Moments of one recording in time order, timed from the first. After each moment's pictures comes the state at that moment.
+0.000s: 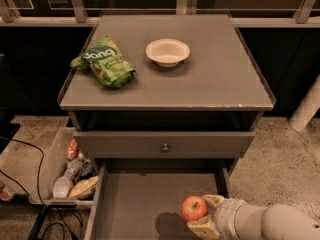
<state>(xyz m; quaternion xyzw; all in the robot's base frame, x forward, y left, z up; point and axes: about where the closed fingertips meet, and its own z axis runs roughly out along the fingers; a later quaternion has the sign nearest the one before) 0.363 -0.138 0.585 -0.41 0.84 0.13 0.33</state>
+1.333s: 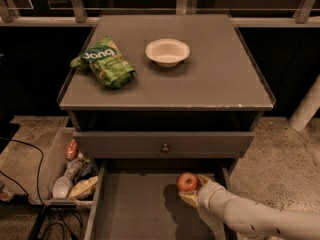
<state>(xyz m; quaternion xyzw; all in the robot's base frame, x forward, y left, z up) 0.482 -0.141 0.491 -0.31 0.85 0.06 0.41</state>
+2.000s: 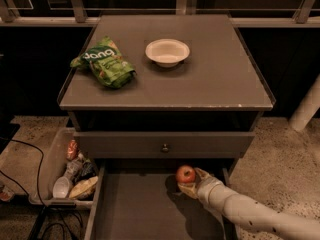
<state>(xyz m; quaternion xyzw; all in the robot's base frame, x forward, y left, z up) 0.529 -0.140 0.459 -0.29 0.83 0.09 0.47</state>
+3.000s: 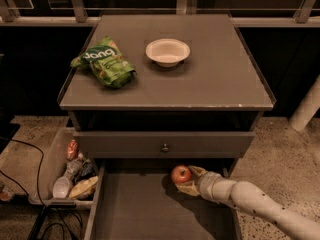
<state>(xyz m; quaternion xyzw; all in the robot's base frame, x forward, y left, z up) 0.541 -0.129 0.448 -0.37 0.79 0.18 0.45</state>
